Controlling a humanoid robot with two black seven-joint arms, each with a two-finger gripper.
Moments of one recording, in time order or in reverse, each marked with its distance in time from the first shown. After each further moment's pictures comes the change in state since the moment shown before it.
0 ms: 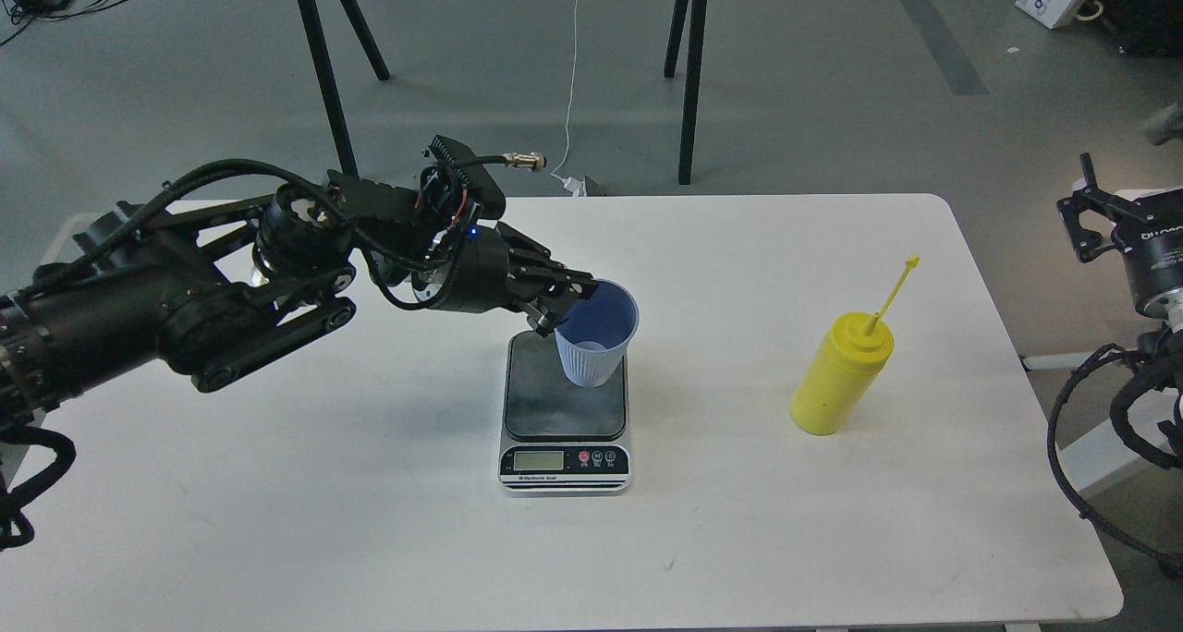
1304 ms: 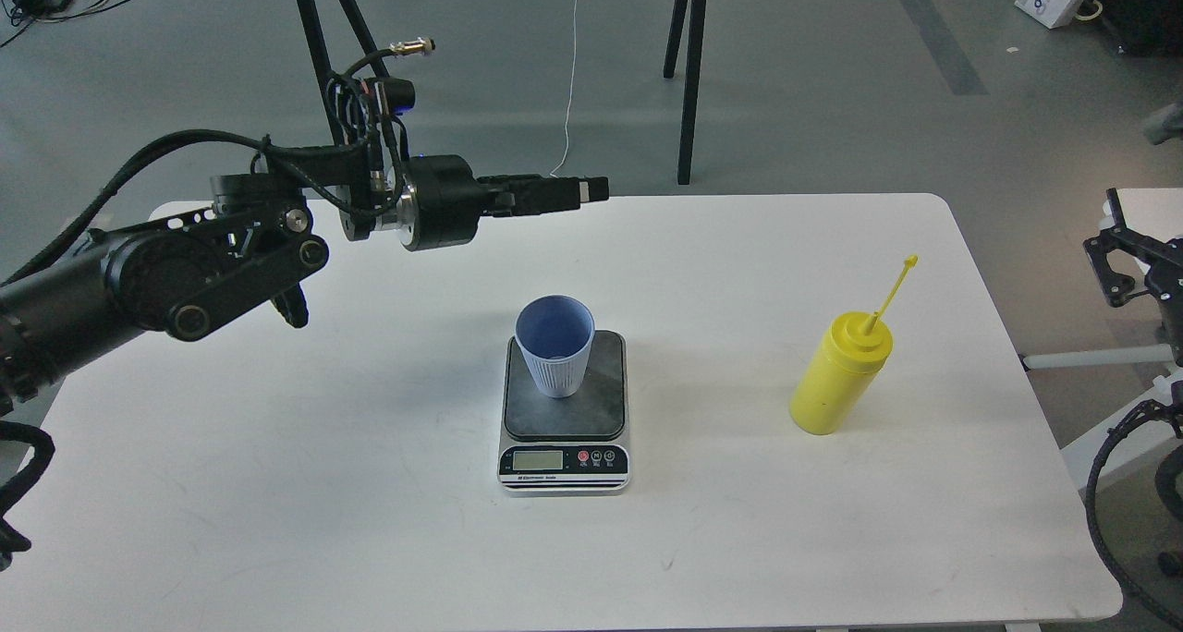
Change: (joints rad) left arm 0.003 0.090 -0.112 0.059 -0.965 0.019 0.000; right arm -0.388 -0.058 0.170 0.385 0.039 0.000 -0.011
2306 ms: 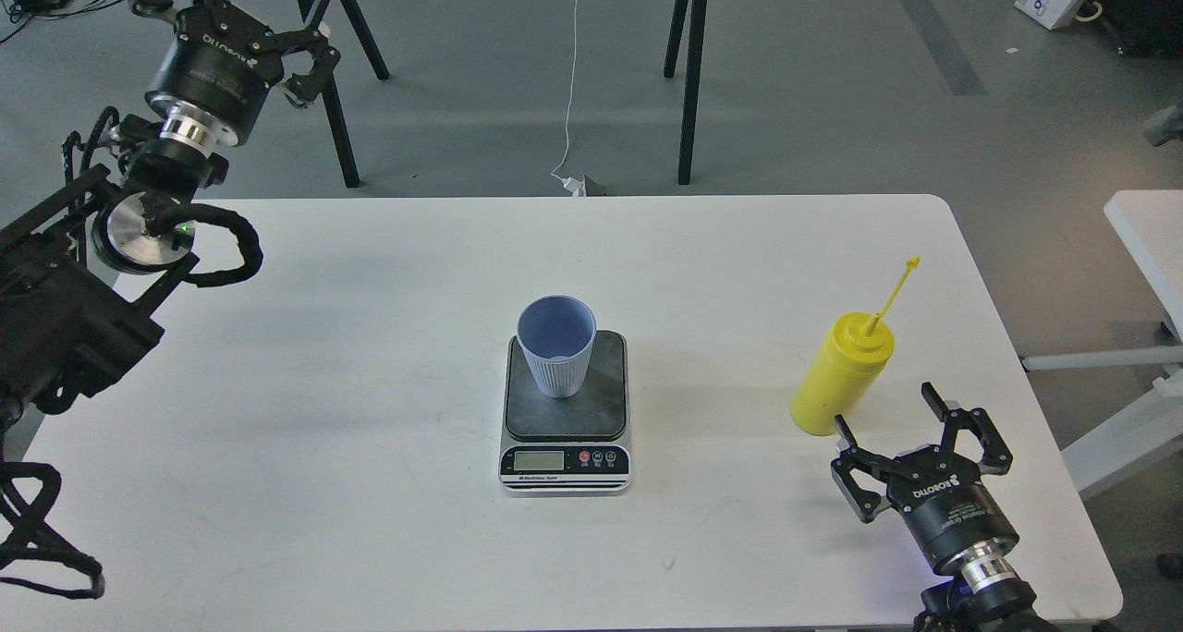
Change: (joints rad) left arm 0.164 -0.005 -0.316 0.331 -1.288 -0.164 0.028; right arm -0.100 0.229 -0.452 0.068 0.057 0.000 -0.020
